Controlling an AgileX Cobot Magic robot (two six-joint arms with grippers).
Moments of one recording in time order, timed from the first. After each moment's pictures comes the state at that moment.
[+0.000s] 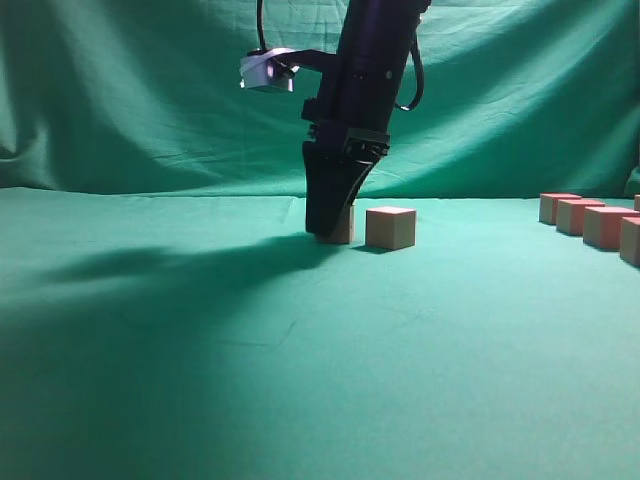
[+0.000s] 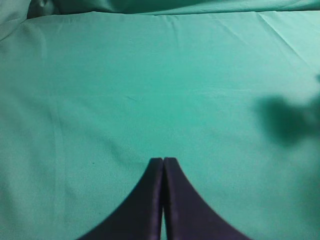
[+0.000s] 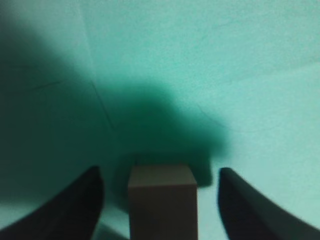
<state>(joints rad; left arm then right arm) -0.01 -0.01 0.02 0.02 0.35 0.01 0.51 2.36 -2.05 0.22 1.14 -0.97</state>
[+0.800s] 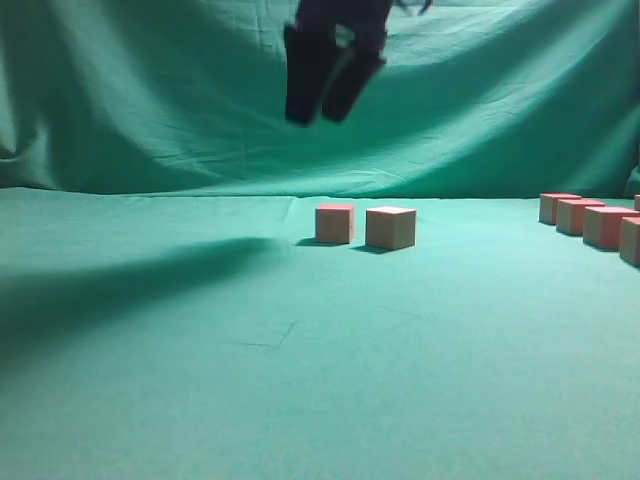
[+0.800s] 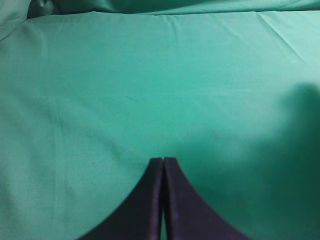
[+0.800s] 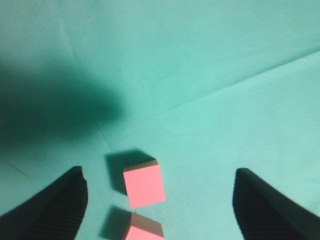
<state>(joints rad) -0.01 -0.01 0.02 0.02 0.35 0.01 0.51 2.23 -2.17 0.22 1.23 -0.78</state>
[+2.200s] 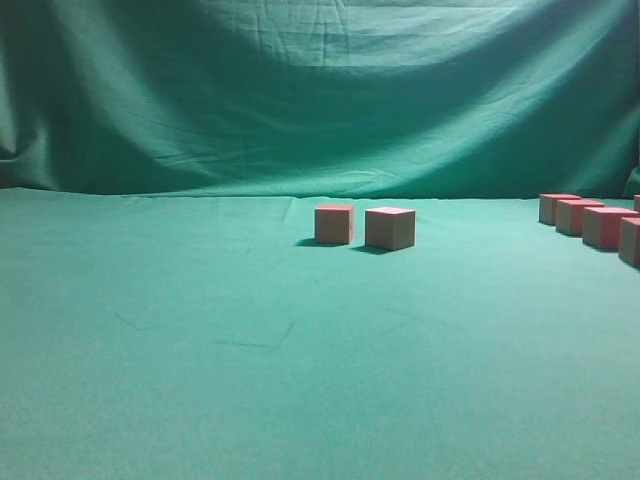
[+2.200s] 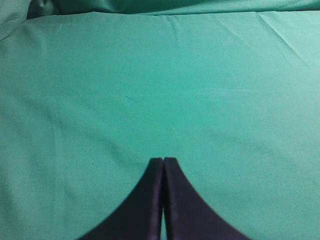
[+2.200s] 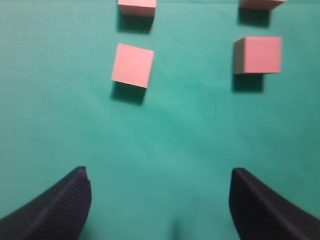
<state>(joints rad) -0.01 -0.01 0.02 0.02 0.35 0.01 0.21 1.44 -1.04 -0.09 1.04 0.21</state>
